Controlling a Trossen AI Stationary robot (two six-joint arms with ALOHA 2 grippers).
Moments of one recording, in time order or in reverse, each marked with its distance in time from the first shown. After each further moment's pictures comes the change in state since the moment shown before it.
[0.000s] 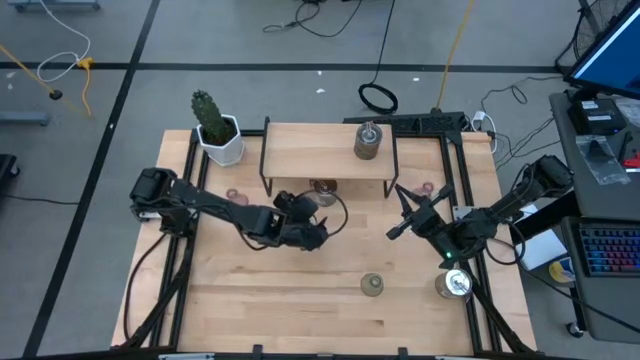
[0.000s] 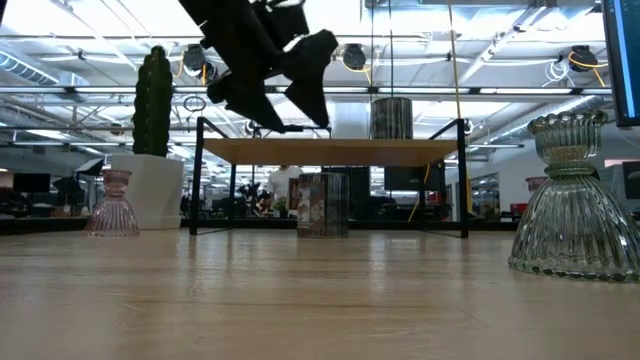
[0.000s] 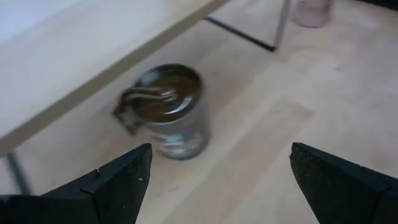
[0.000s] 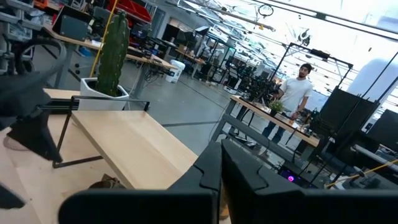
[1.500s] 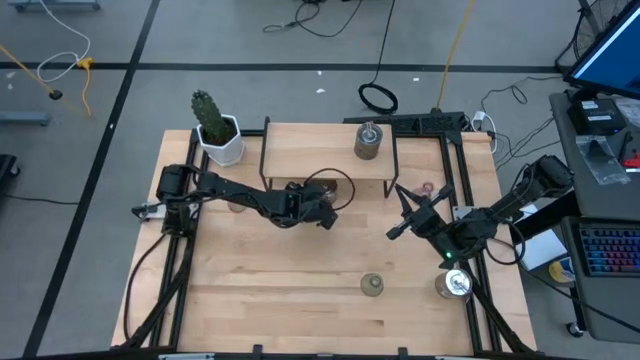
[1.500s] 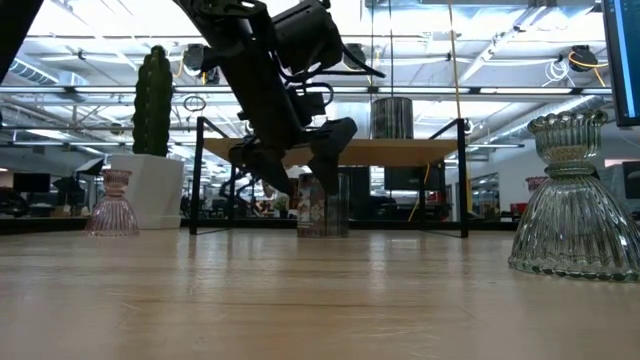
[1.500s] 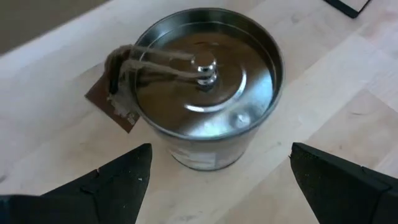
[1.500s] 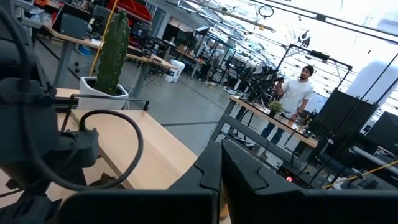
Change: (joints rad) left arm 0.196 0.164 0.000 0.113 0.193 -0.018; right arm 0.000 0.000 0.000 0.000 -0.001 -0.011
